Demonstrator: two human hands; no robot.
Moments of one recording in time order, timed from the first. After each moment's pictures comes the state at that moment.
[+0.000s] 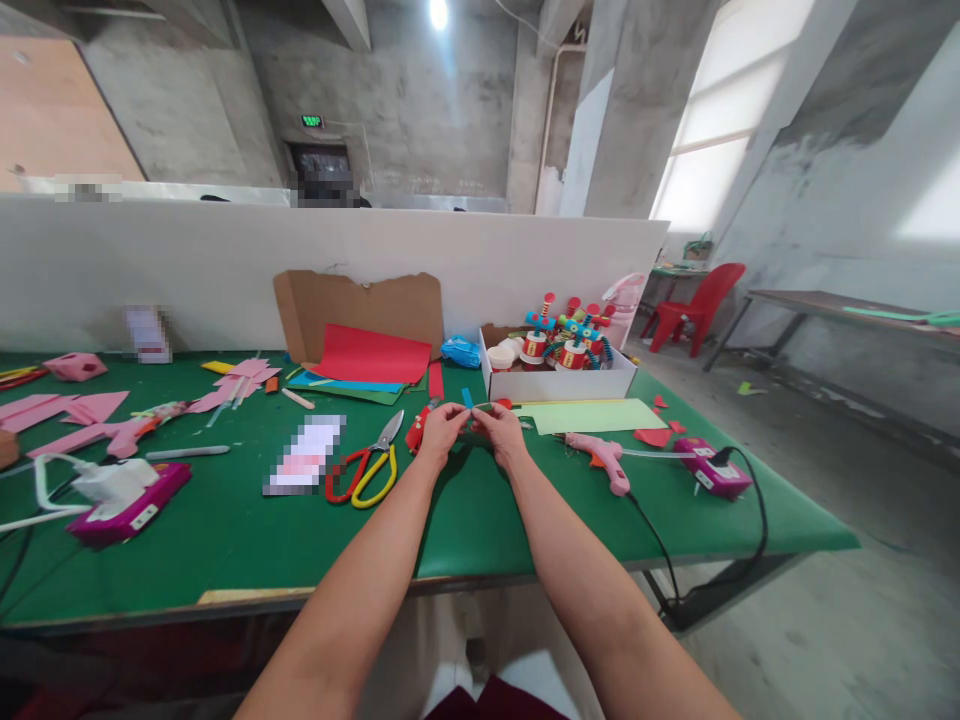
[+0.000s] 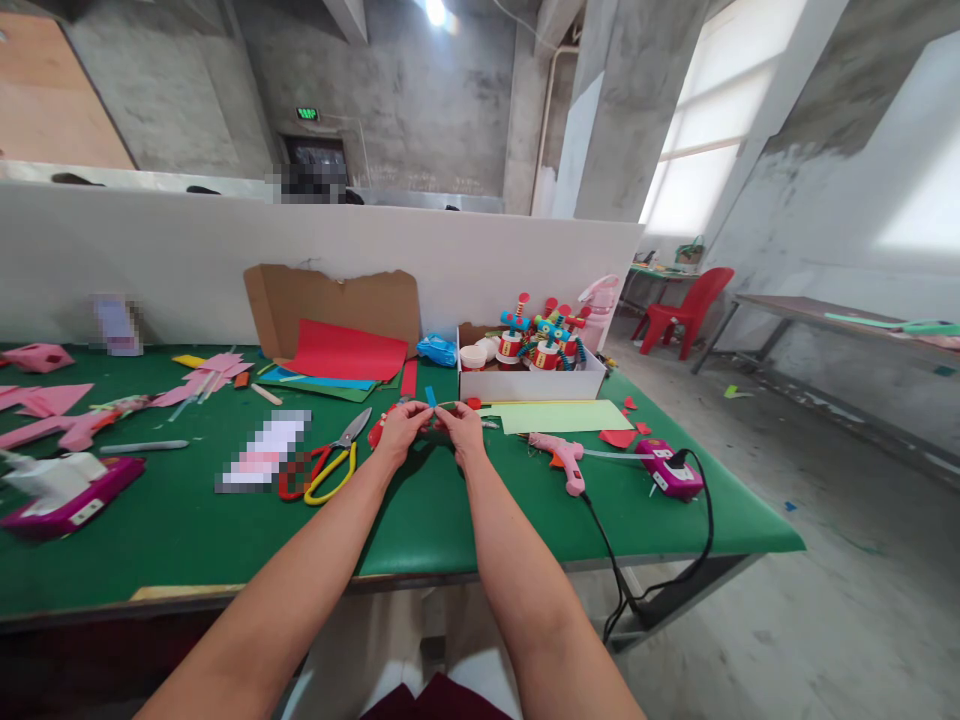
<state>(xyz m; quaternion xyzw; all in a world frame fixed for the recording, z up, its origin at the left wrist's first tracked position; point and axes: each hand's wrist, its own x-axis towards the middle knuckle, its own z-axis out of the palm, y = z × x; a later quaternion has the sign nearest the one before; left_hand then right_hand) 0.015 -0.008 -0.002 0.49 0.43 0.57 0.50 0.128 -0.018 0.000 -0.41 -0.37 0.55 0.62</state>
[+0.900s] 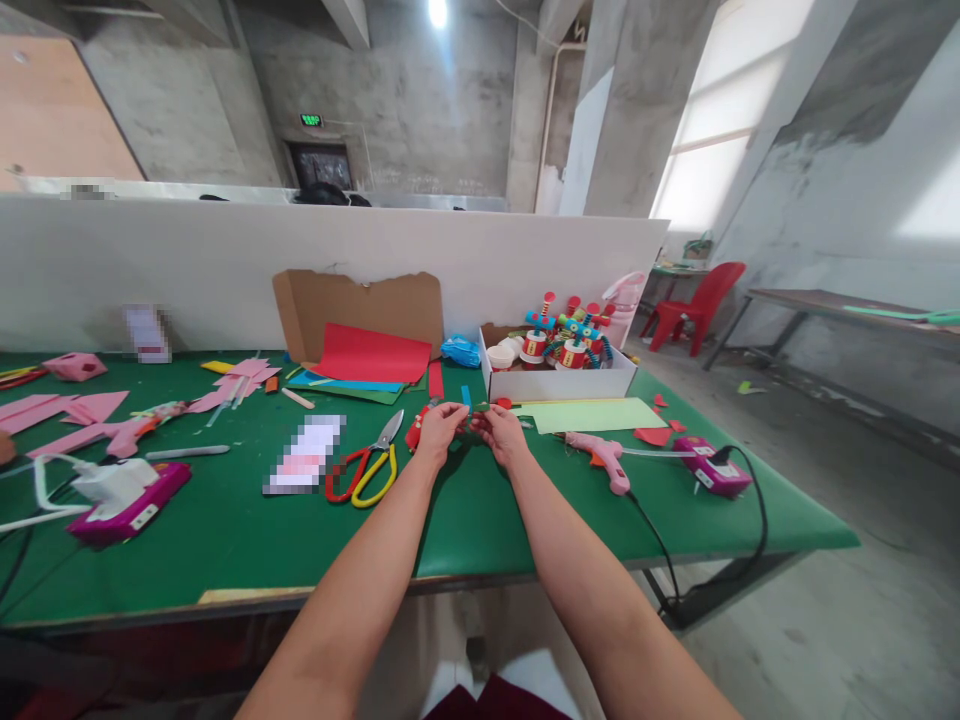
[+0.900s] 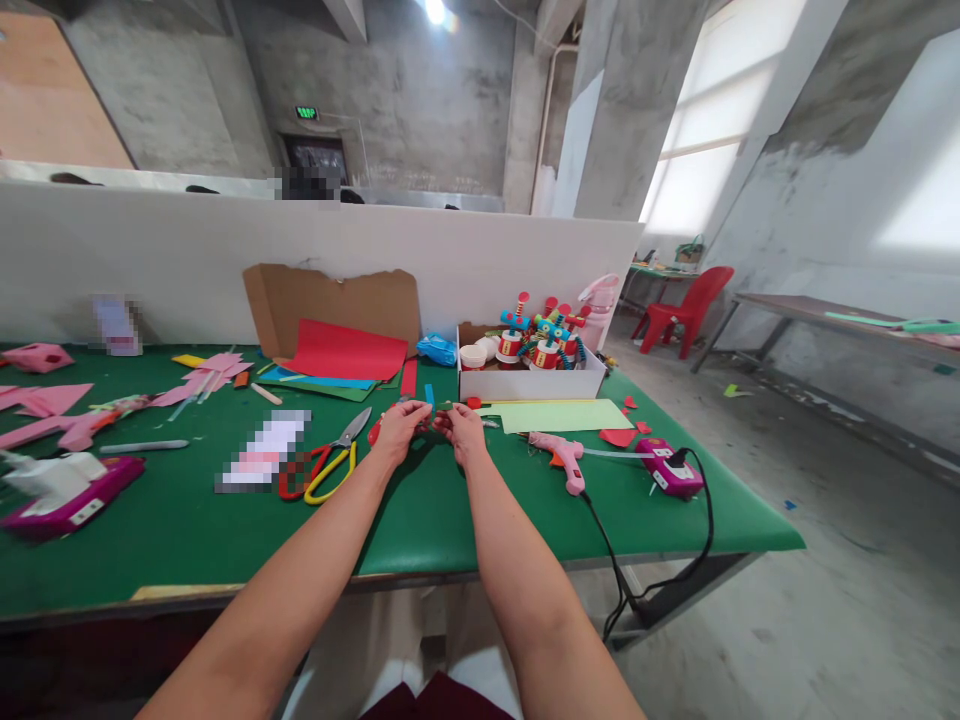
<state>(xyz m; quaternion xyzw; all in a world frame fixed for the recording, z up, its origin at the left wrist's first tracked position) 0.013 -0.008 0.001 0.45 0.42 0.57 0.54 0.128 -0.015 0.001 -0.40 -0.29 0.62 0.61</state>
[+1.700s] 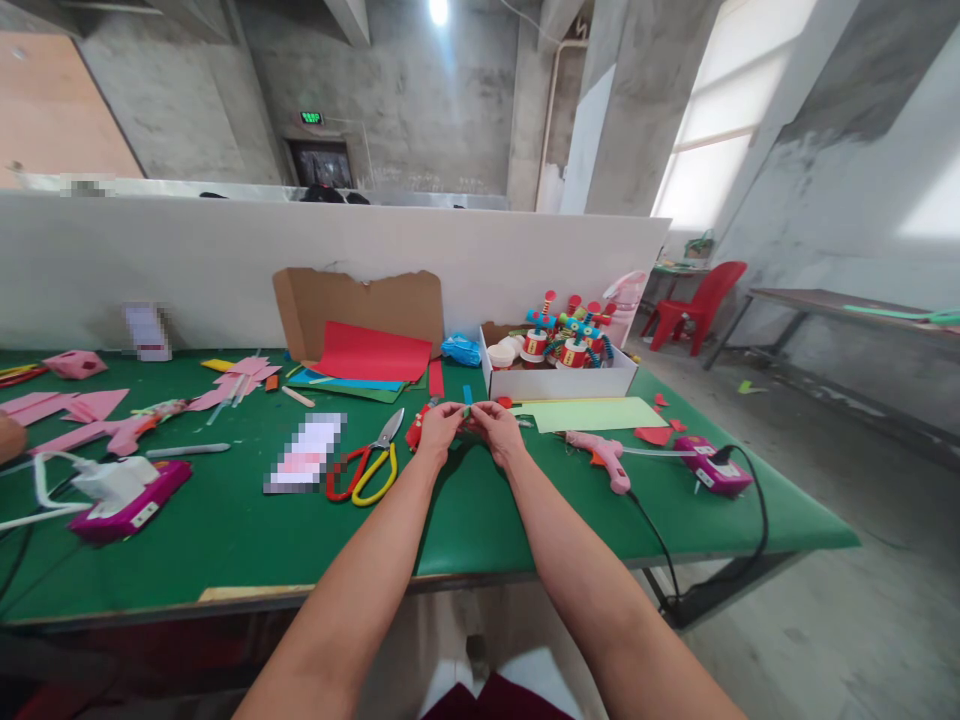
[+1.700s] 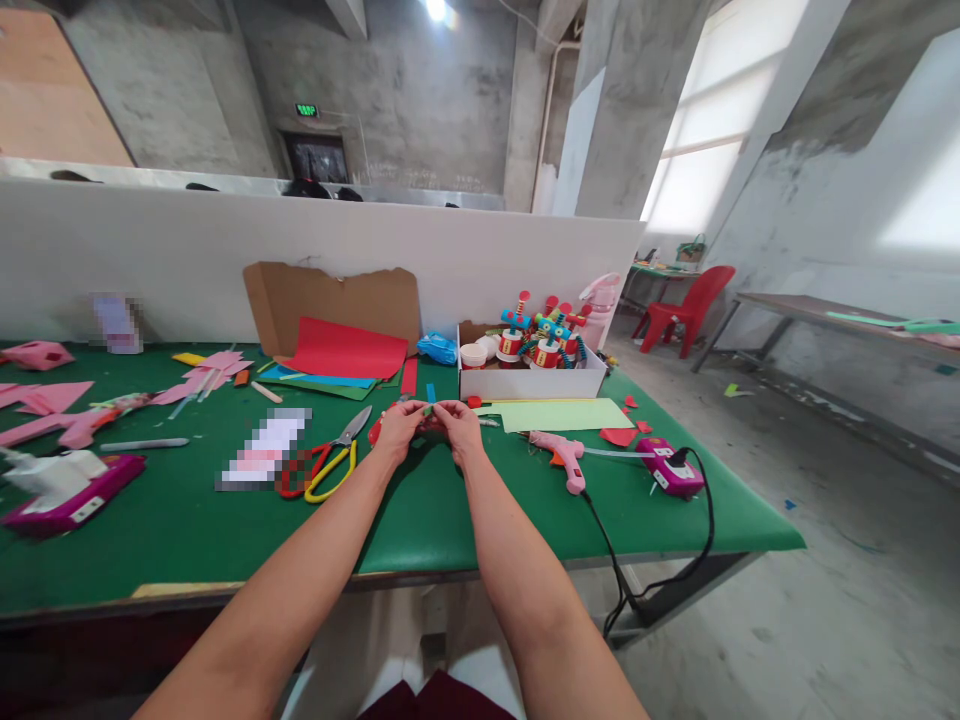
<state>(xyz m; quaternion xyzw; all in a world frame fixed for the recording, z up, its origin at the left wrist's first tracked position) 0.015 -0.005 -0.005 0.44 0.43 0.58 0.53 0.123 -0.019 -0.001 -0.38 -0.36 0.59 0.62</state>
